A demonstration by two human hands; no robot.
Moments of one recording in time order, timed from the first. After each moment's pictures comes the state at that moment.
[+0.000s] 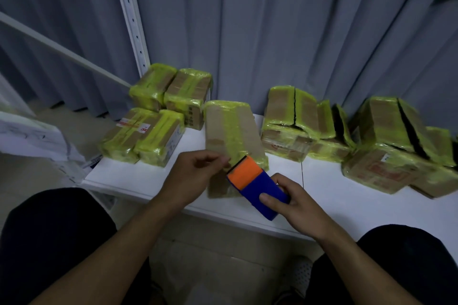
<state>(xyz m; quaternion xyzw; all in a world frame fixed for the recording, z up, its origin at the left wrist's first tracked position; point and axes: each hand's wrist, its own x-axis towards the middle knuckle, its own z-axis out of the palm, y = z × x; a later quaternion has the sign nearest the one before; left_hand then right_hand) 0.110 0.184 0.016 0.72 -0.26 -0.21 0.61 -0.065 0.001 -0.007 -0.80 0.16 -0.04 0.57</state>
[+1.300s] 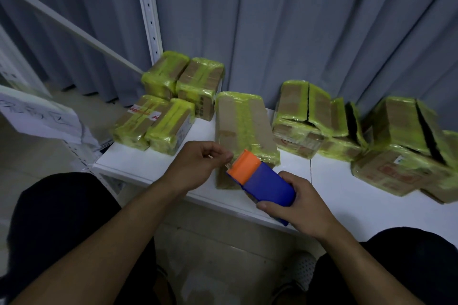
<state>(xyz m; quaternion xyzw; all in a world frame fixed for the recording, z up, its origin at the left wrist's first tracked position) 0.128 0.196 0.011 0.74 -0.24 -0.24 0.58 -0.061 0.020 -0.002 -0.83 0.18 -0.06 0.52</state>
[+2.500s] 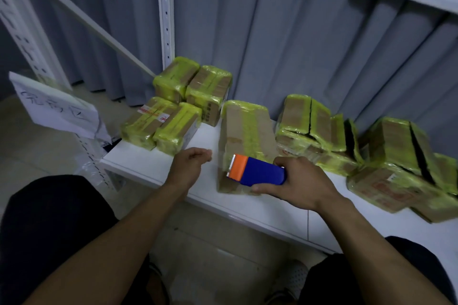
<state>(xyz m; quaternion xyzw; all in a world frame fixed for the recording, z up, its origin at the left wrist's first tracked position) 0.152 0.206 -0.032 0.71 -0.03 -0.22 0.67 -0.015 0.012 0.058 -0.98 0.14 0.02 0.15</state>
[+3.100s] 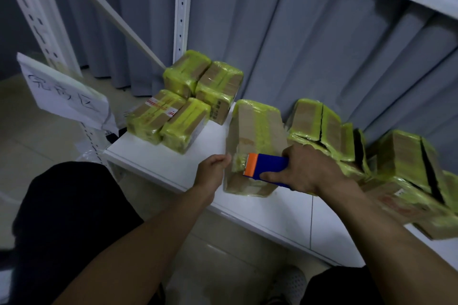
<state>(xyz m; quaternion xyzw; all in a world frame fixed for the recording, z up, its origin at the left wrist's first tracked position) 0.152 0.165 -0.078 0.65 0.05 -0.27 0.71 0.044 0.009 0.074 -0.97 0.20 0.12 0.00</state>
